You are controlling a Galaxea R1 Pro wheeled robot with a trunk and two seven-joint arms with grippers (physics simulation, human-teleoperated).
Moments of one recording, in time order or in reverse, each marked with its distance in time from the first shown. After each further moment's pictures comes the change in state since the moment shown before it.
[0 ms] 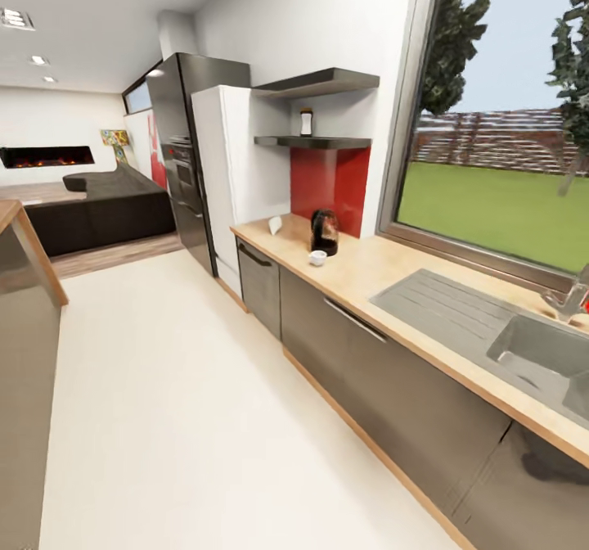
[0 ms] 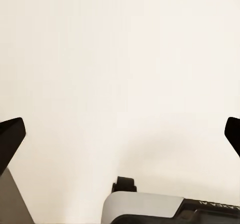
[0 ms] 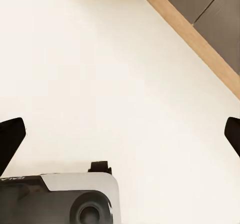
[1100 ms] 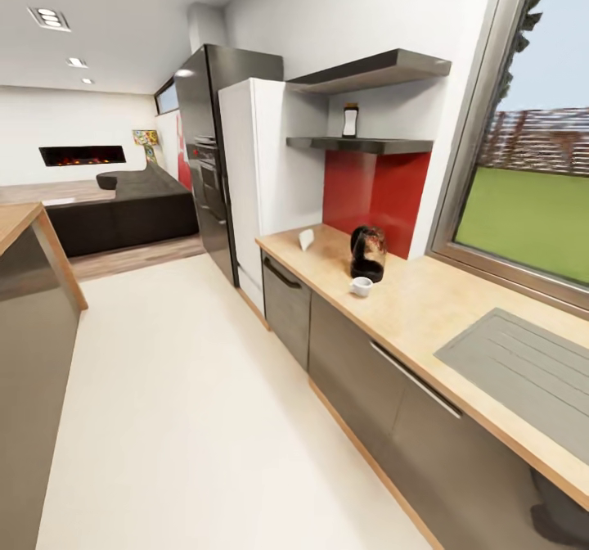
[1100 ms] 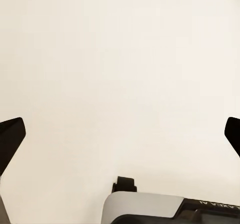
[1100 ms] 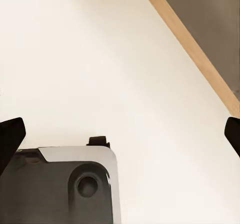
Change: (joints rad) left arm -0.001 0.000 -0.001 0.000 -0.002 0.000 0.000; right arm 0.000 0.000 0.005 0.086 0.003 -0.002 0.001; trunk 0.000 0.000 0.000
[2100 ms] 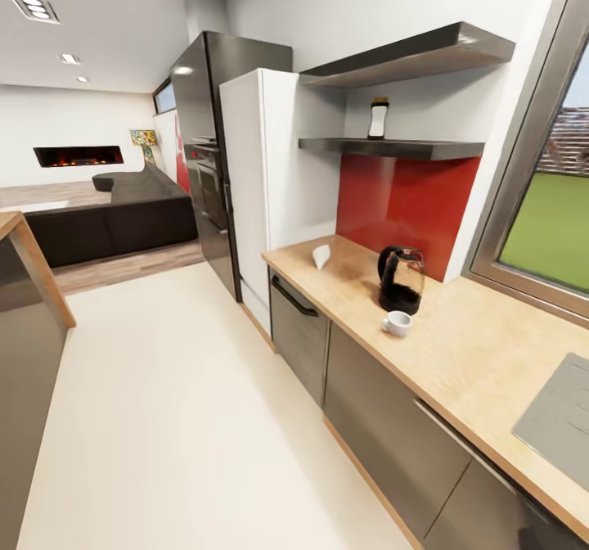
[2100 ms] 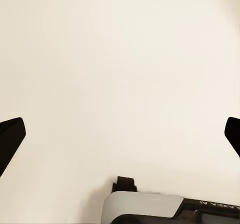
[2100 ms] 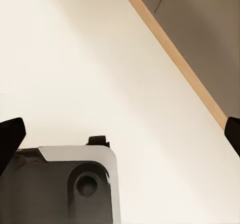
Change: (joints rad) left arm 0.001 0.000 0.001 0.000 0.003 0.000 0.000; right arm 0.000 0.000 -0.001 0.002 0.000 0.000 -0.001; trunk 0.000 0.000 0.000
